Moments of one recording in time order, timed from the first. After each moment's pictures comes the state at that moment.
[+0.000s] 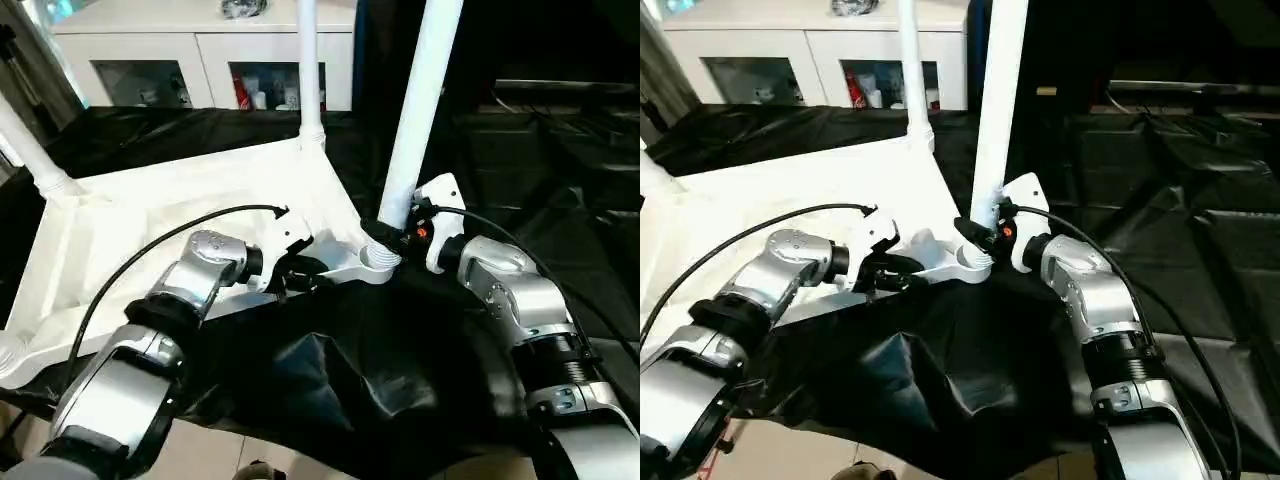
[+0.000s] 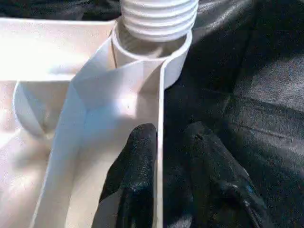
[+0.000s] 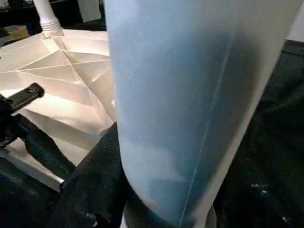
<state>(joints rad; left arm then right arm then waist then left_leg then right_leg) -0.83 0.27 -0.31 0.95 -0.04 0.05 -1.11 -0.58 -0.26 0.05 0.44 0.20 0.31 0.68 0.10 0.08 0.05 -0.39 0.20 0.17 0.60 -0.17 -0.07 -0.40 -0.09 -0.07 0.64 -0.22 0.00</state>
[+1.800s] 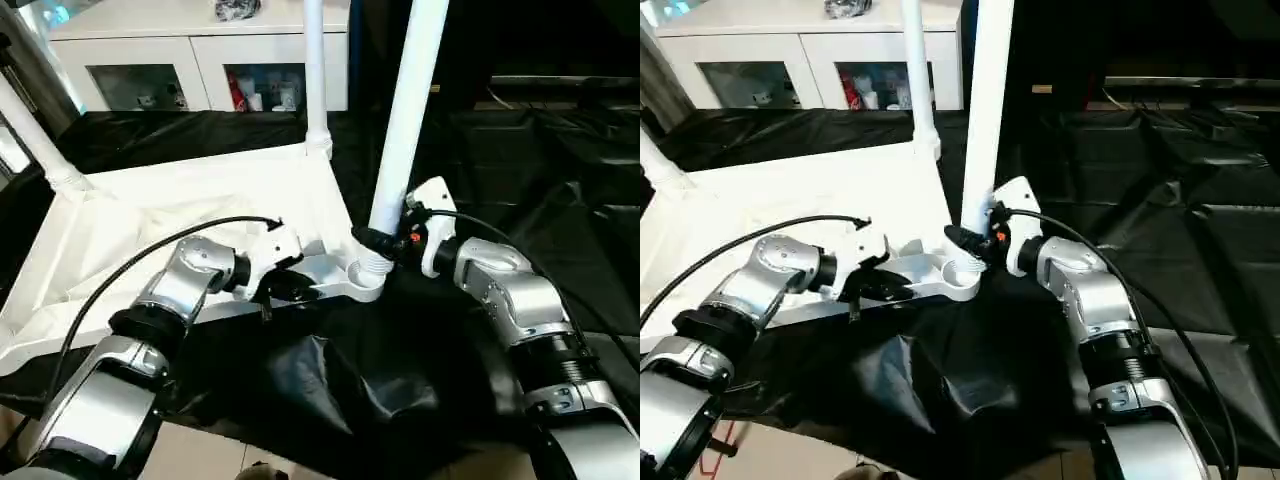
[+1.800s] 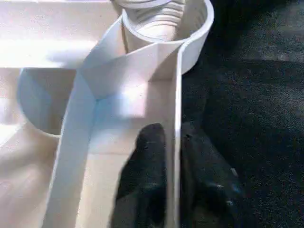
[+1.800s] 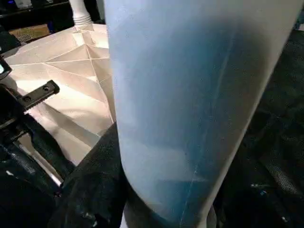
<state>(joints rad) -0.75 0.34 -0.31 0.86 0.04 0.01 -1.17 -0.59 -0.26 0.07 0.43 0.20 0.35 0.75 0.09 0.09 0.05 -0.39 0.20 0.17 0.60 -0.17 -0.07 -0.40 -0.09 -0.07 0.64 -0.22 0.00</state>
